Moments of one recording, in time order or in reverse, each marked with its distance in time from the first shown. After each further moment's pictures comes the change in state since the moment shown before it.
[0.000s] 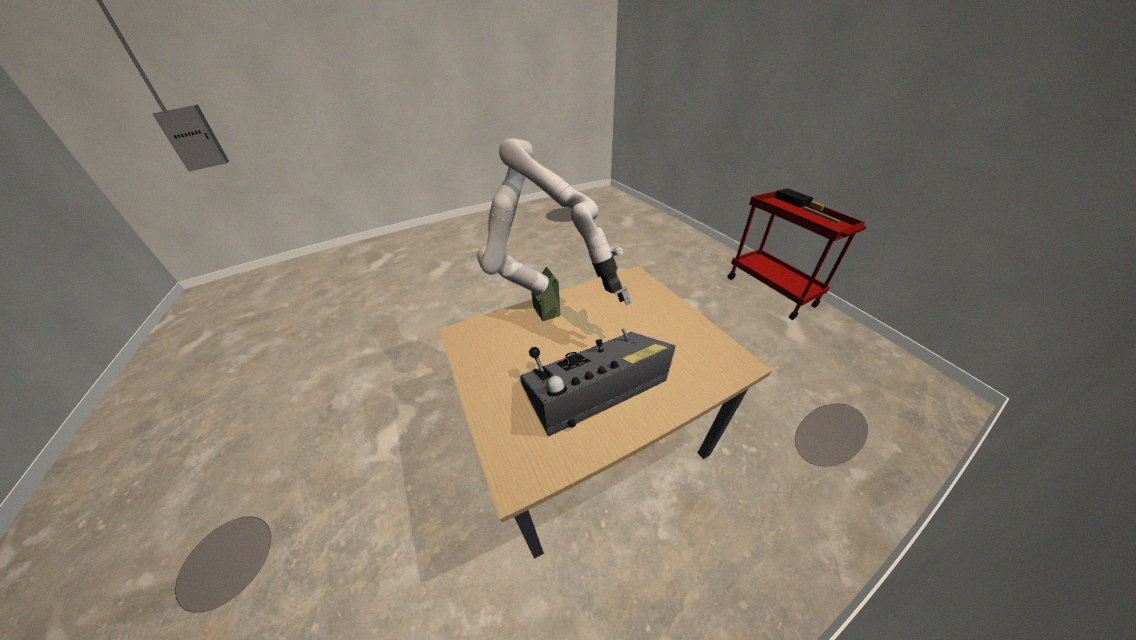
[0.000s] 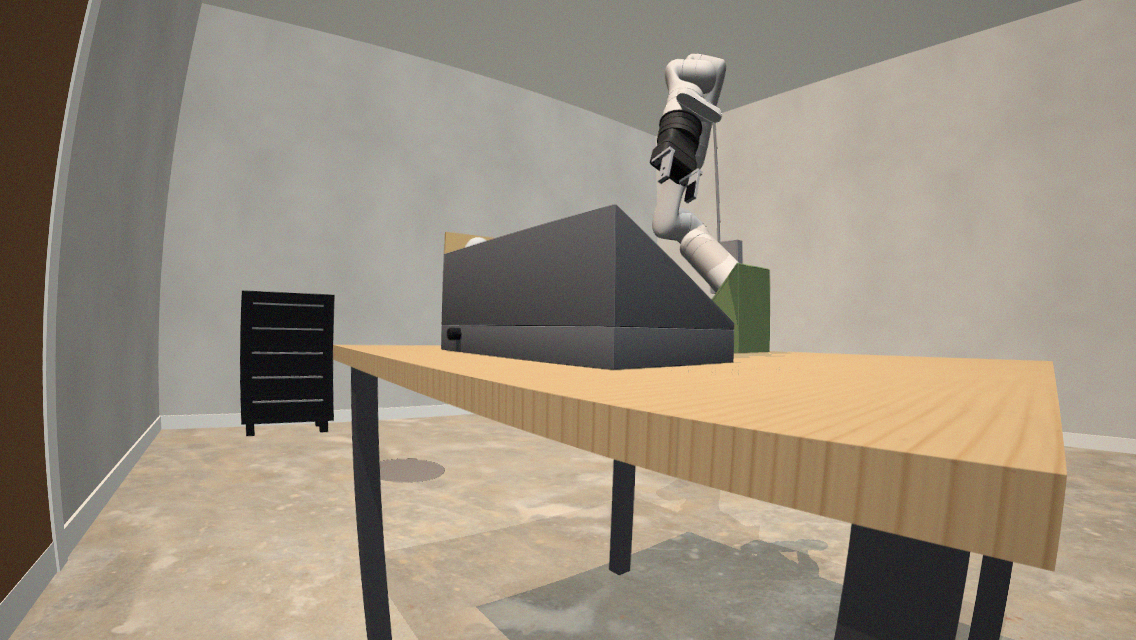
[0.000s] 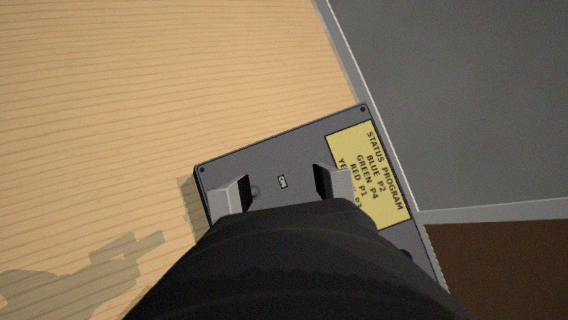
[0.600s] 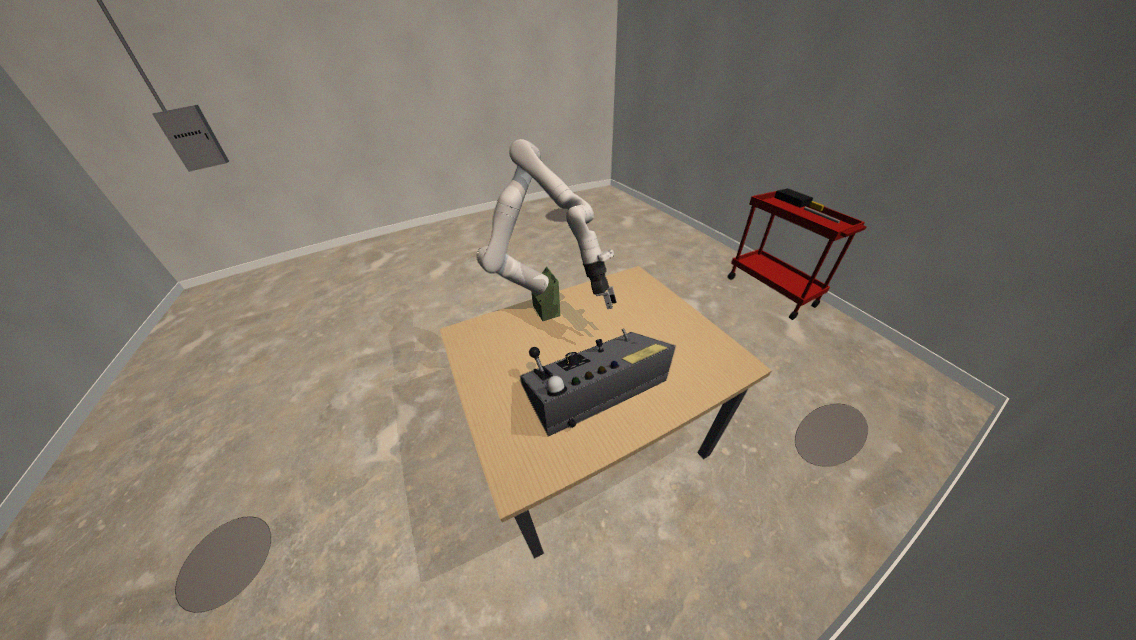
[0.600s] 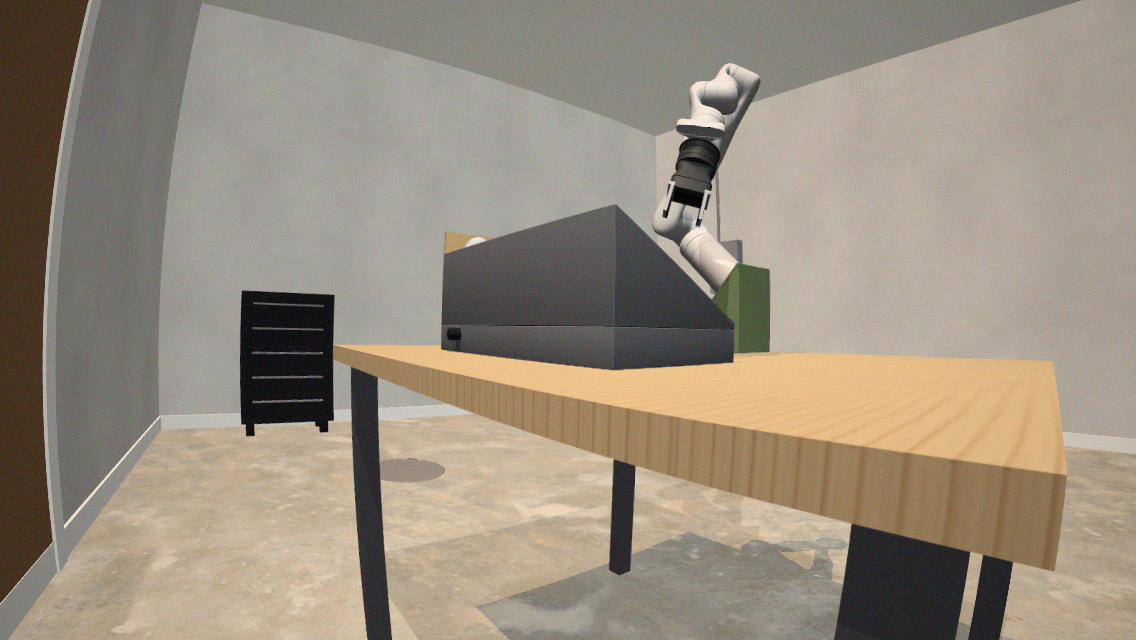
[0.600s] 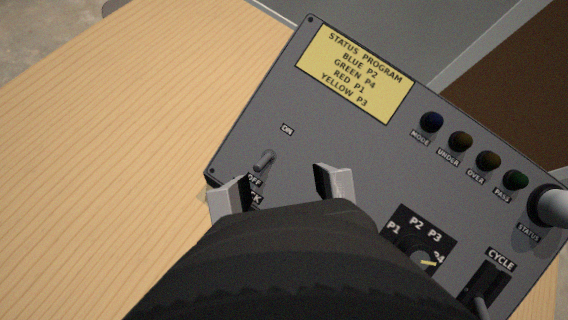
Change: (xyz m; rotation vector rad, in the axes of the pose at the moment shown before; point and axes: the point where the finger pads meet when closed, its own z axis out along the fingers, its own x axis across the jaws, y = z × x) arm -0.049 0.038 0.006 -0.092 0.046 0.628
